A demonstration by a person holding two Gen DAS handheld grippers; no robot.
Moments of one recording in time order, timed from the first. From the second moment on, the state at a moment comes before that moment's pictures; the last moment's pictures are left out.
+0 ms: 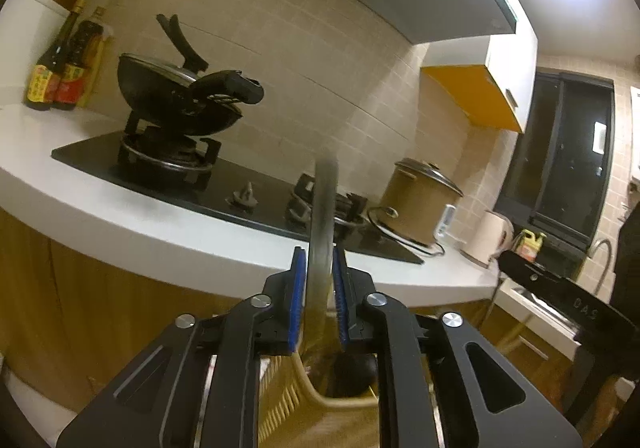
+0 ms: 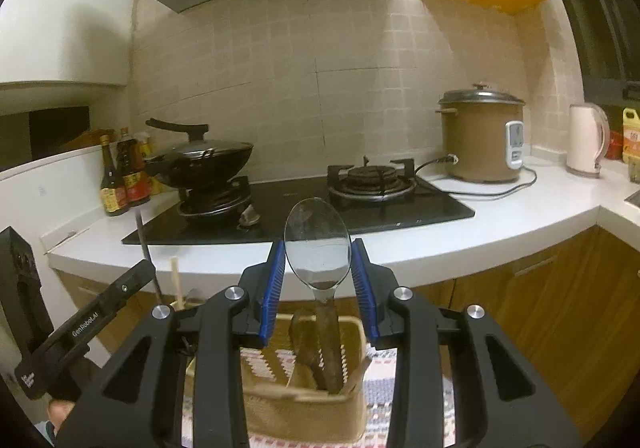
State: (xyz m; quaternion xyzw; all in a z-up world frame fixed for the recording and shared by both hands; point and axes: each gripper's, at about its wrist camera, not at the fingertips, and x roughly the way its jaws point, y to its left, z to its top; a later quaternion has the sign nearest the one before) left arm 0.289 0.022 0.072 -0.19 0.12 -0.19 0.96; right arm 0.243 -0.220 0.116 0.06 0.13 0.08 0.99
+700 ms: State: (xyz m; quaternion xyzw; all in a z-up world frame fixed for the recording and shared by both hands) left arm 0.161 0.030 0.095 -0.13 0.16 -0.18 0.96; right arm 0.134 -0.220 0.092 0.07 0.20 0.09 0.97
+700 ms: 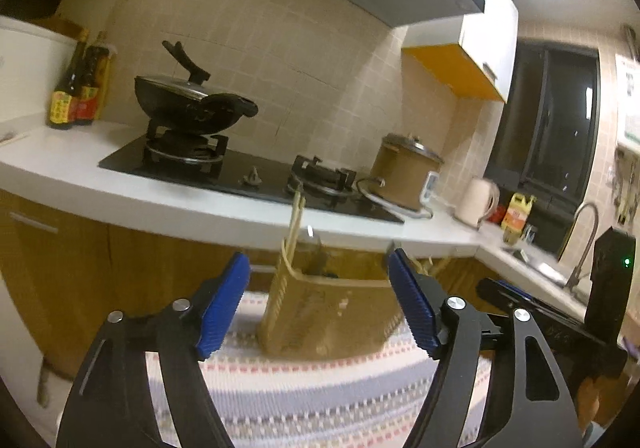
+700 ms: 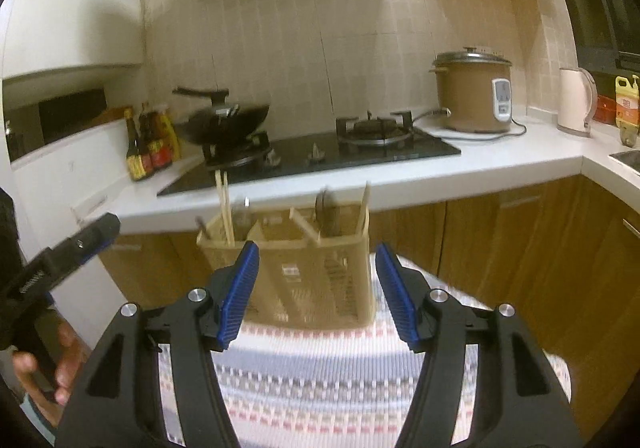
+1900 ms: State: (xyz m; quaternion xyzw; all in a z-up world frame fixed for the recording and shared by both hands) left arm 0.117 -0.023 0.020 -0.01 0.14 -0.03 0.99; right arm 0.088 -0.207 0.018 0.00 0.14 0.00 0.99
